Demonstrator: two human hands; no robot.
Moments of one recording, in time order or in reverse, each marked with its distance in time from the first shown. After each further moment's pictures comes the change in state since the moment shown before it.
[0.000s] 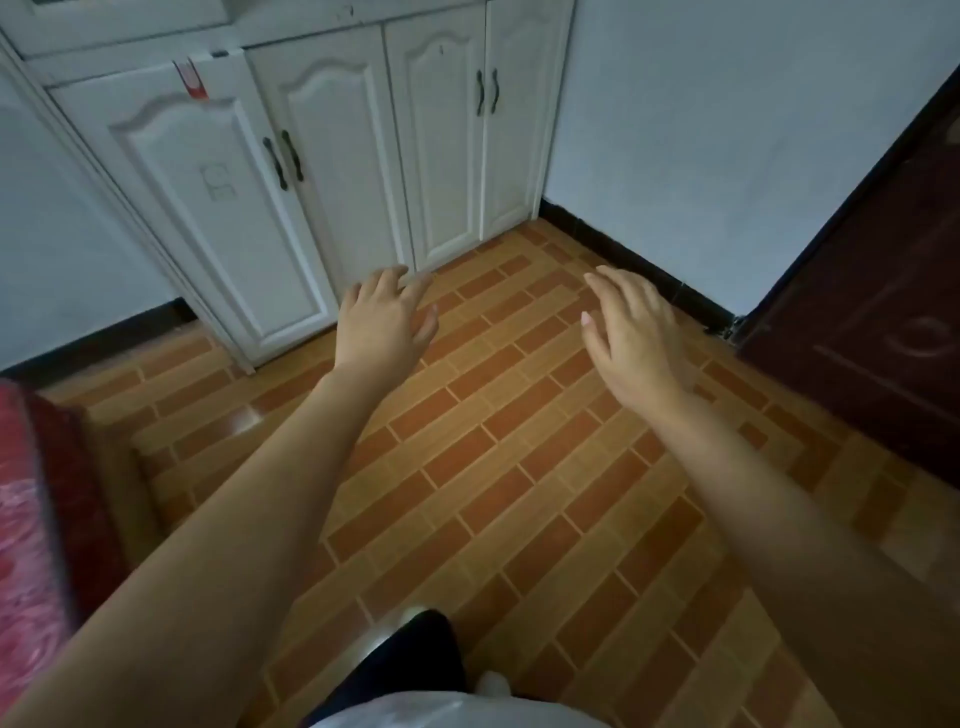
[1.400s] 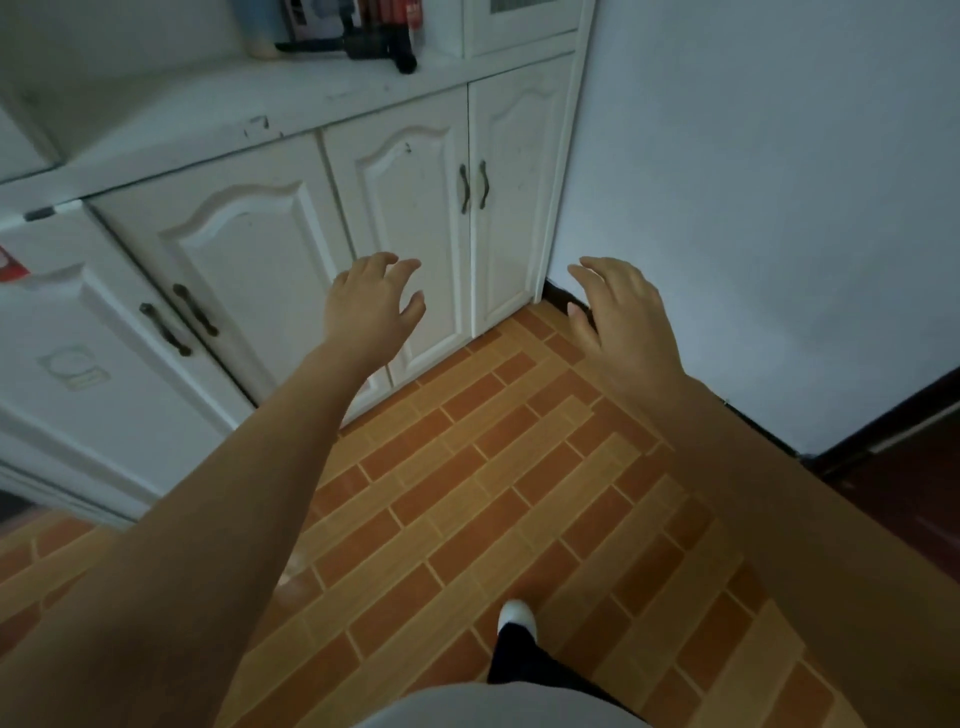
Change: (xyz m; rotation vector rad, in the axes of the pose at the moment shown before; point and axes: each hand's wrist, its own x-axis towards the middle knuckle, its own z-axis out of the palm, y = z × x) left_hand 0.570 -0.050 0.126 0.006 0.016 0.013; right_hand 0.518 0.190 0.165 0.022 0.094 -0.059
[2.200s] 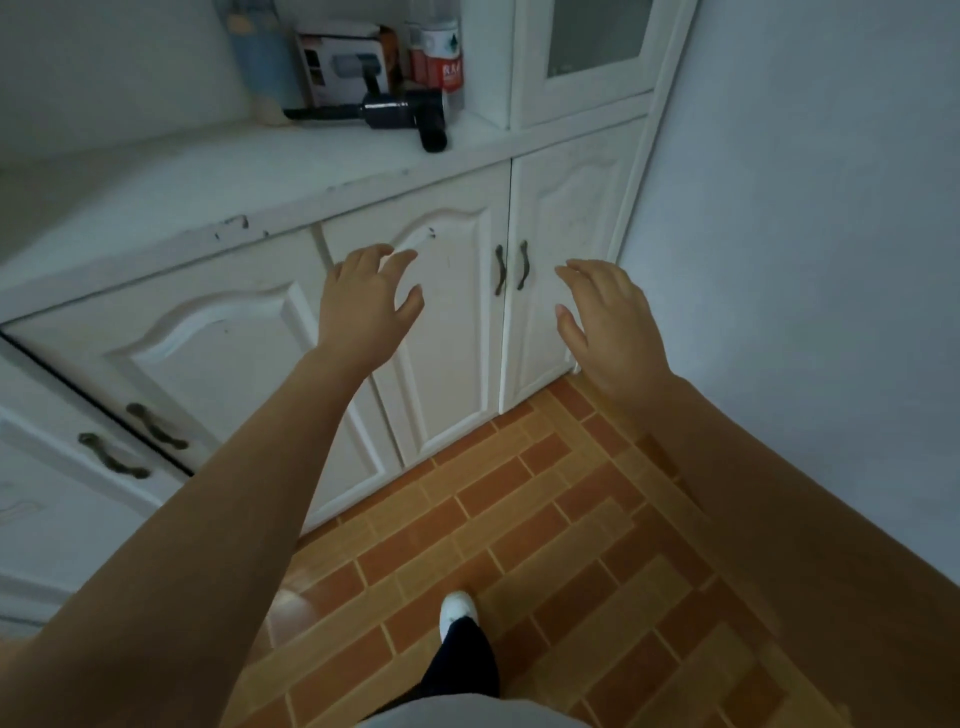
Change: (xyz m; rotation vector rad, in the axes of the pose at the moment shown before) left_hand 0.276 -0.061 0.052 0.028 0.139 -0.086; right_hand 0.284 0.081 0.132 0.080 -0.005 -0.139
